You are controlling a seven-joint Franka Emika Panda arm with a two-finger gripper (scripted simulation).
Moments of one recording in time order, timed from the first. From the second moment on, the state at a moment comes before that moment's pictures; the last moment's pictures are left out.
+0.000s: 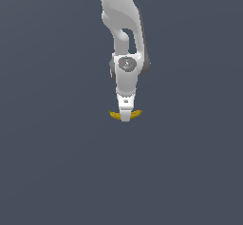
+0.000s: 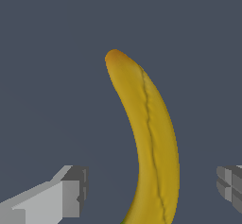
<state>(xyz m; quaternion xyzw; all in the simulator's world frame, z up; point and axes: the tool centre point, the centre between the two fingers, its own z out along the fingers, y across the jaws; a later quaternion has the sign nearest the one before) -0.084 0.020 0.067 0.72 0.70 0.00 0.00</state>
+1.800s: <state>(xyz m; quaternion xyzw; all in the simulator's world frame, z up) -0.076 0.032 0.036 0.72 0.70 0.00 0.00</state>
